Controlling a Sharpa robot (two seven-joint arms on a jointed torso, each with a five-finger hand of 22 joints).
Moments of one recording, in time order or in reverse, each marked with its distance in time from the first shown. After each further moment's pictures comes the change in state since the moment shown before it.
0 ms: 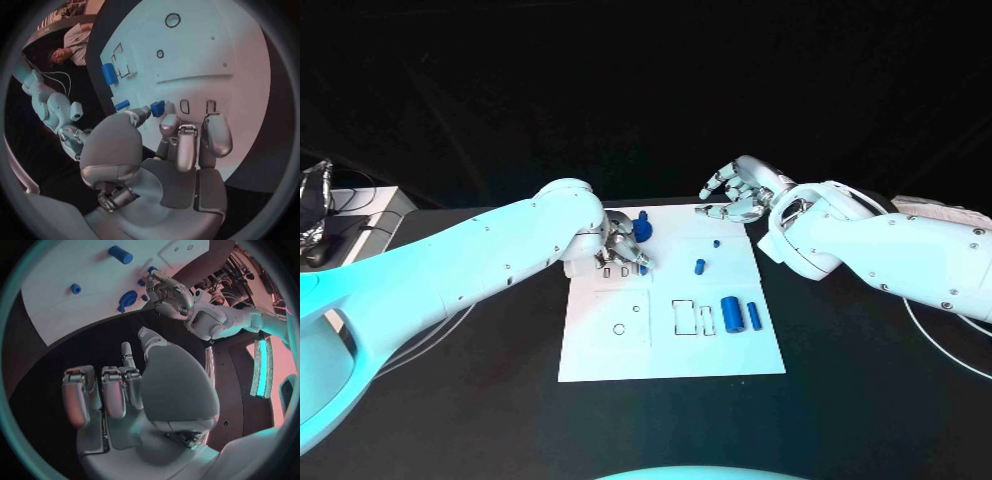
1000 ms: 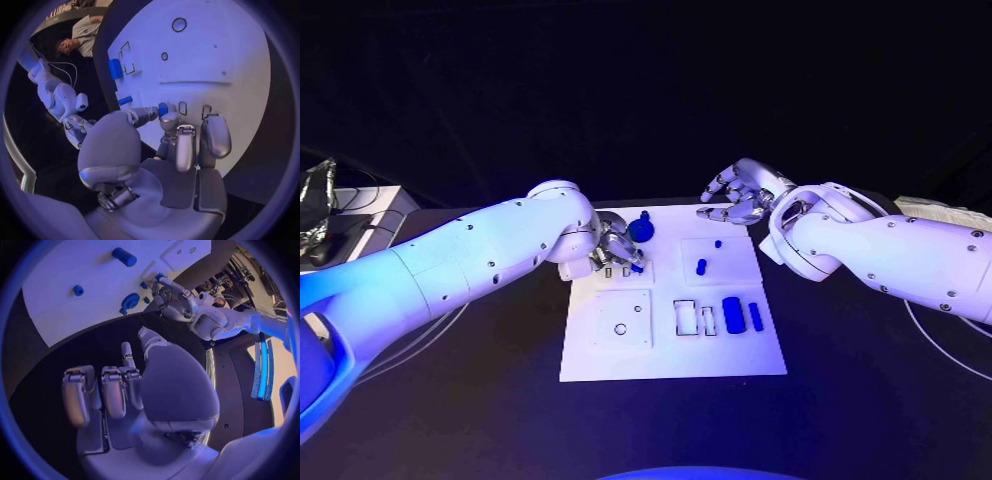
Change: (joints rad) left arm -0.003 -0.061 0.000 0.046 0.104 -0.041 0.003; left_hand 0.030 -0.013 0.273 -0.122 0.116 -0.028 -0.008 0.042 0.092 -0.009 -0.032 -0.059 -0.077 0.000 -0.032 0.007 0.000 0.000 0.001 -0.012 0.015 0.024; right arm -0.004 0.008 -0.001 -0.013 -0.017 0.013 -0.009; right_hand 0.000 0.000 0.000 0.000 -0.006 0.000 0.000 0.000 0.002 0.000 0.000 0.000 0.001 0.000 0.000 0.000 0.000 0.000 0.000 0.000 0.000 0.000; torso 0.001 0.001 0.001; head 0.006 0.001
